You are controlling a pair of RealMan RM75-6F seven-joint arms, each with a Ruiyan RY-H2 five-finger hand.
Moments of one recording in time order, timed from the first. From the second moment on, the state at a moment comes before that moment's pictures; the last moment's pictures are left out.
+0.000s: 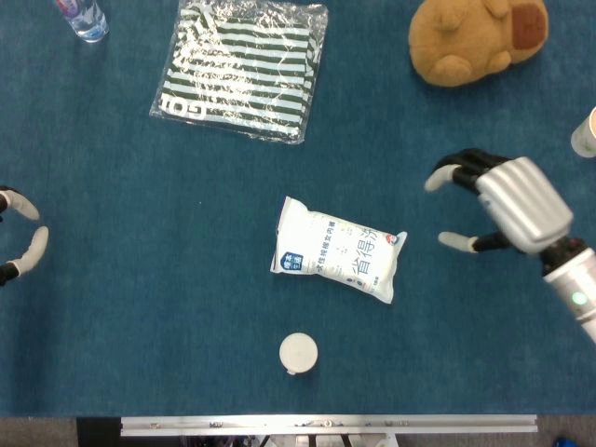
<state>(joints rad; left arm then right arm) -0.09 -1.30 -0.07 -1.54 1.51 1.55 -0.20 0.45 -1.30 0.10 -1.77 -1.54 1.08 -0.07</state>
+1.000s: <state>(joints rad) -0.09 -1.28 -0.08 -1.56 1.52 1.56 -0.22 0.67 -1.34 0.06 -1.85 -1.28 0.82 -0.57</state>
